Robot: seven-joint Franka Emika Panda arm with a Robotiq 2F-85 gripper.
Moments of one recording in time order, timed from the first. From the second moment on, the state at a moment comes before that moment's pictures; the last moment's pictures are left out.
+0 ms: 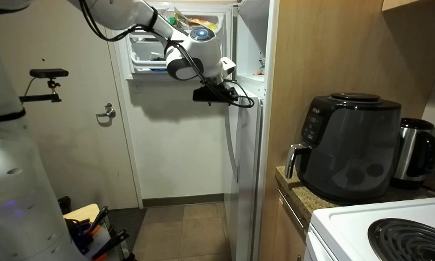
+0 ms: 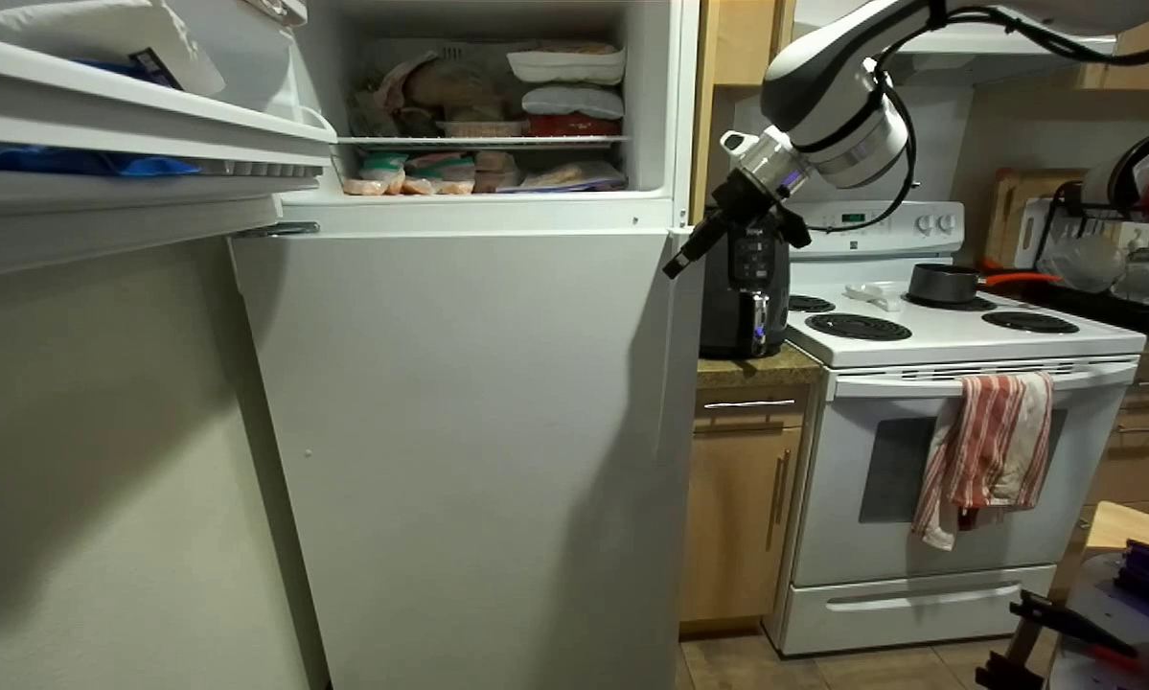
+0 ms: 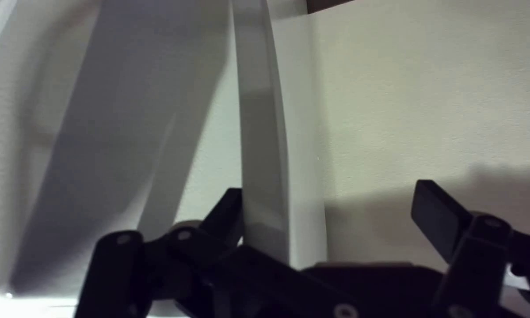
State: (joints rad) arm 0.05 -0.01 0.08 -2.18 0.87 2.70 -1.15
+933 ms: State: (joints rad) arm 0.28 -0.24 0.27 -2.43 0.62 2.66 -0.82
